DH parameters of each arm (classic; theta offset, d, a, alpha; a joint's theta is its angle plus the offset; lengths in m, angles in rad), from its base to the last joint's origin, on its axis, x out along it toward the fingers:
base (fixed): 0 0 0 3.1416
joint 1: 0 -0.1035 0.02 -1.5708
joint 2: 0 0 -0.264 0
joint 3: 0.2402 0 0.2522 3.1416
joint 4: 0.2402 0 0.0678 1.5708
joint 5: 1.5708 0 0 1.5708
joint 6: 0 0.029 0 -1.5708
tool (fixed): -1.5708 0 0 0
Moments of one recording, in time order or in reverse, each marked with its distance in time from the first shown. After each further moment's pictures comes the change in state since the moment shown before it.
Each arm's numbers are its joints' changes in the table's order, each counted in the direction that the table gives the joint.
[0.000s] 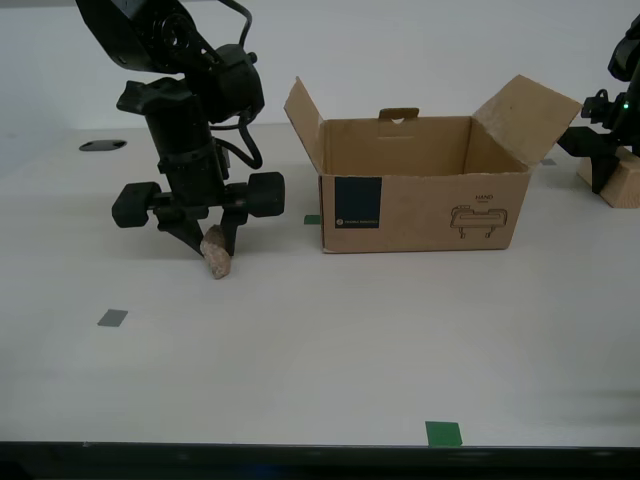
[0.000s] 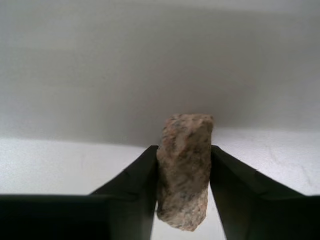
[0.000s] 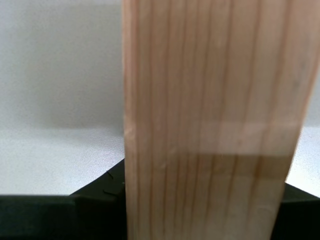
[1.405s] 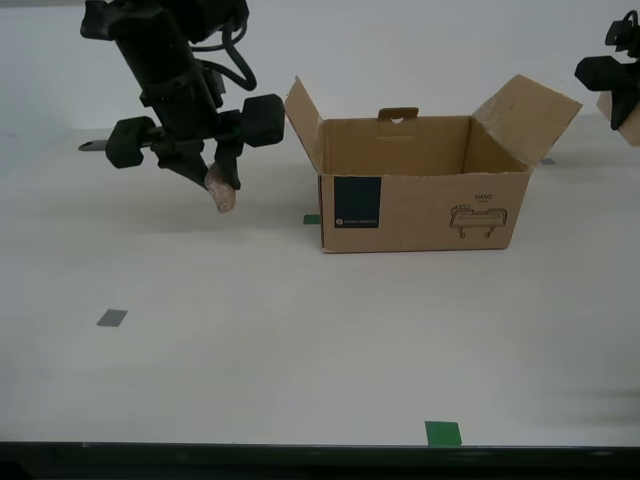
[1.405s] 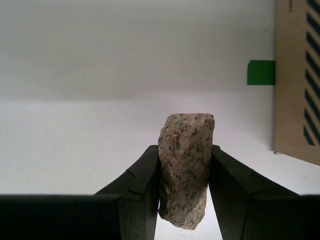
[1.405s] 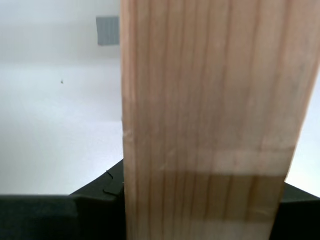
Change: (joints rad) arm 0 -0.001 0.226 0.034 0.069 0.000 0.031; arm 1 -0.002 0.235 0.009 0.012 0.014 0.061
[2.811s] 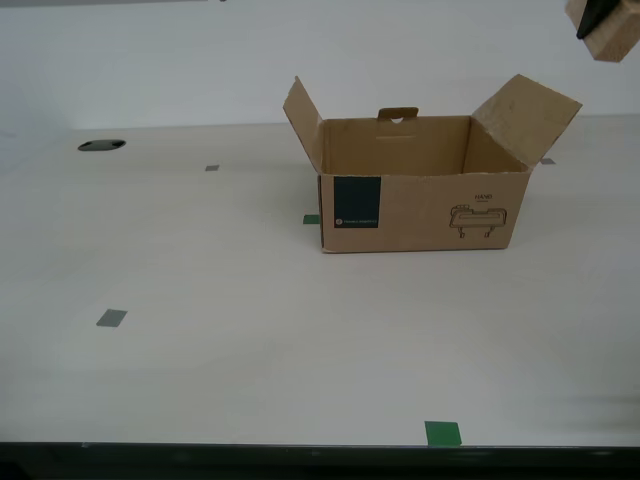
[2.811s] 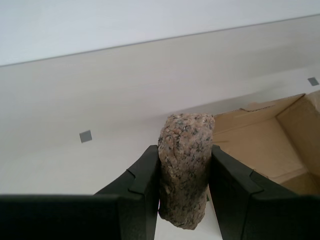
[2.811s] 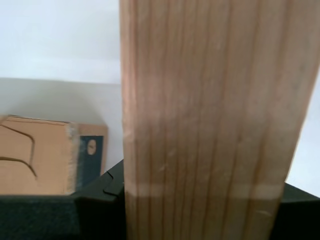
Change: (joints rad) arm 0 -0.114 0.266 0.000 0.057 0.216 0.038; arm 1 -0.031 0.157 0.477 0.162 0.045 0.353
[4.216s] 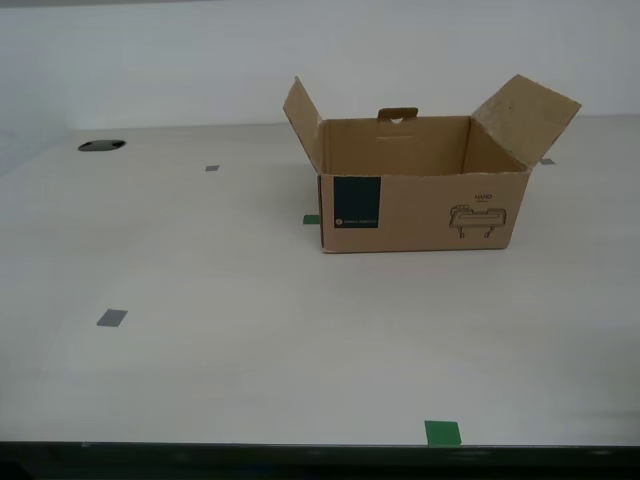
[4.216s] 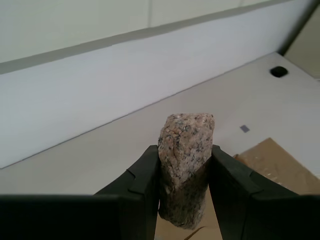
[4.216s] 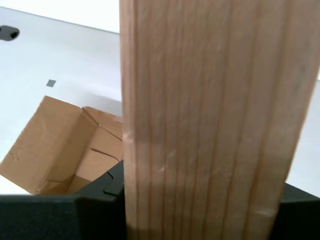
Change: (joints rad) arm 0 -0.257 0.387 0.000 0.094 0.004 0.031; arm 1 -0.013 -0.323 0.632 0.115 -0.257 0.180
